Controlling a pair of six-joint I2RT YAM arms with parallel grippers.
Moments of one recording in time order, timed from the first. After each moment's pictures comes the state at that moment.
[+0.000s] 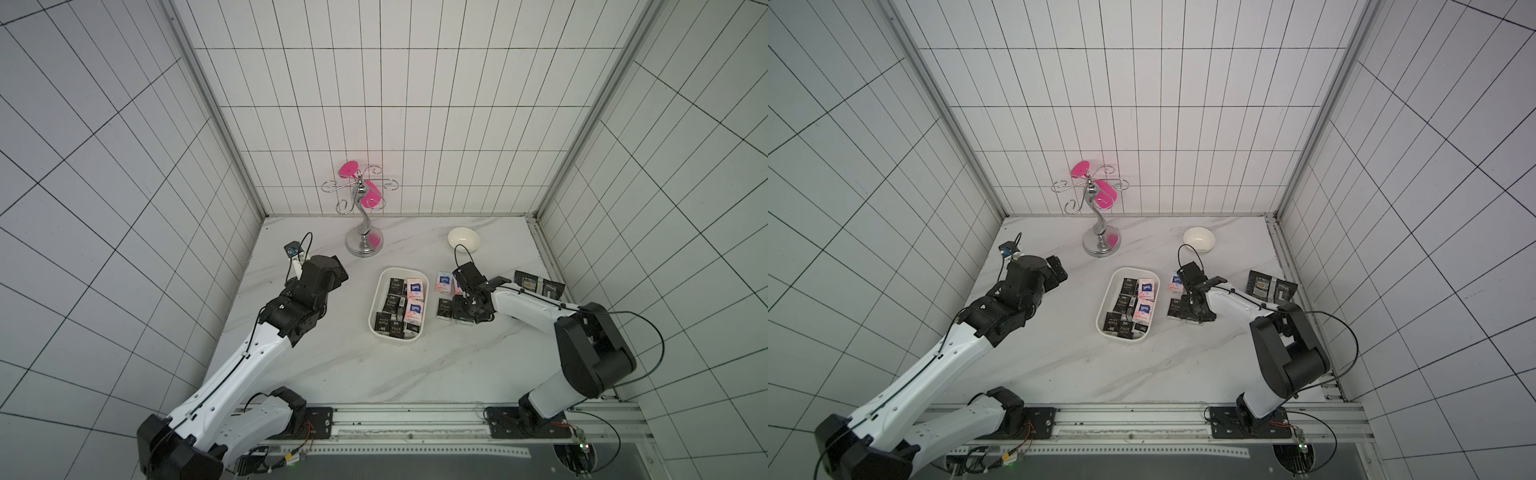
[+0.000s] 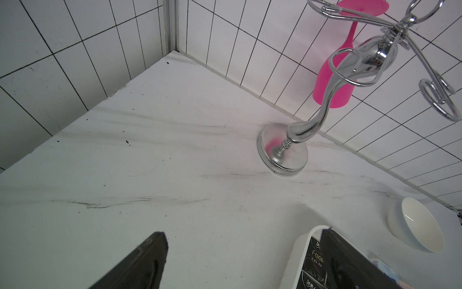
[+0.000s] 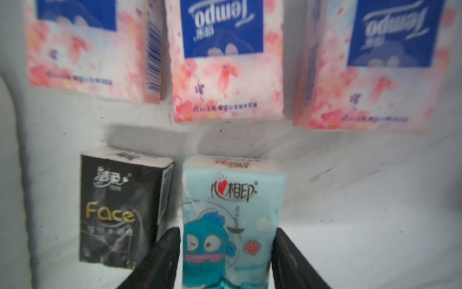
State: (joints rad) left arm -0.49 1.01 0.95 -0.55 -0.56 -0.77; right arm 0.56 1.57 0.93 -0.63 0.13 0.50
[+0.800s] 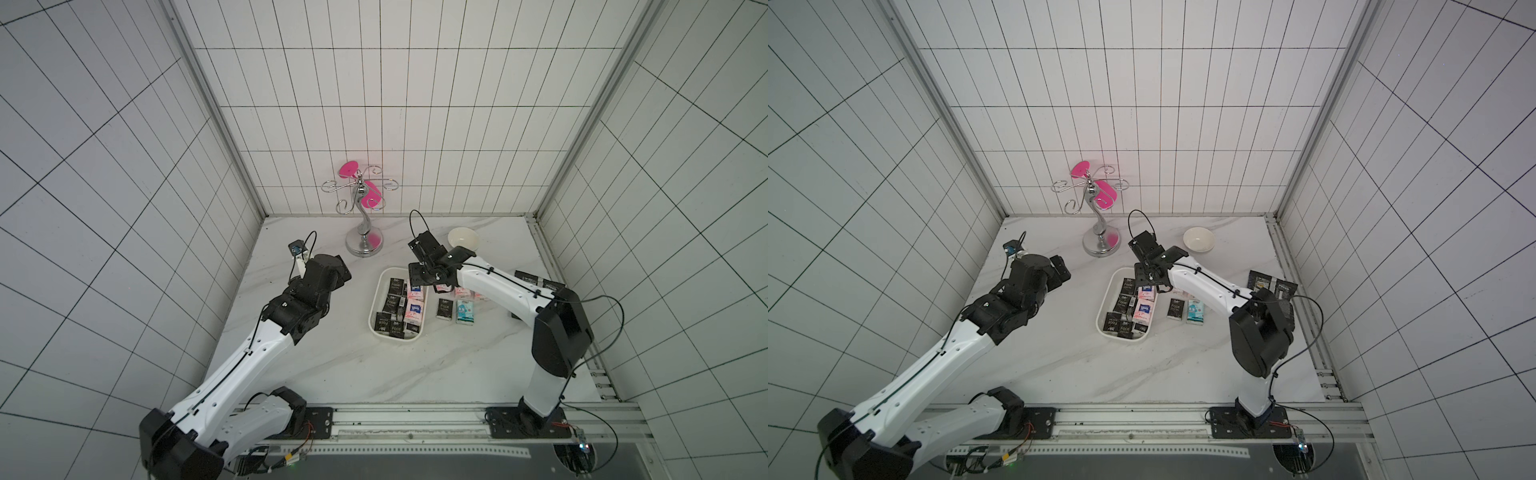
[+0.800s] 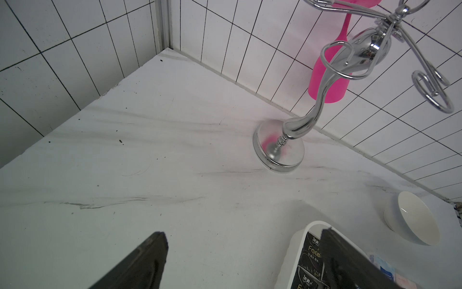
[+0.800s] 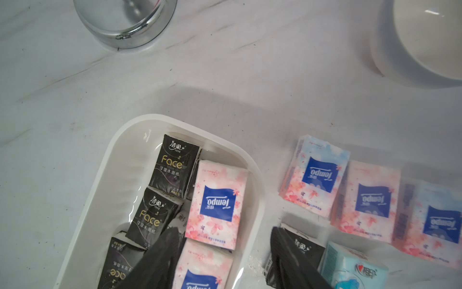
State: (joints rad) left arm -0.51 1.04 0.96 -0.55 -0.56 -0.77; right arm 0.81 1.84 1.51 -0.73 0.21 0.49
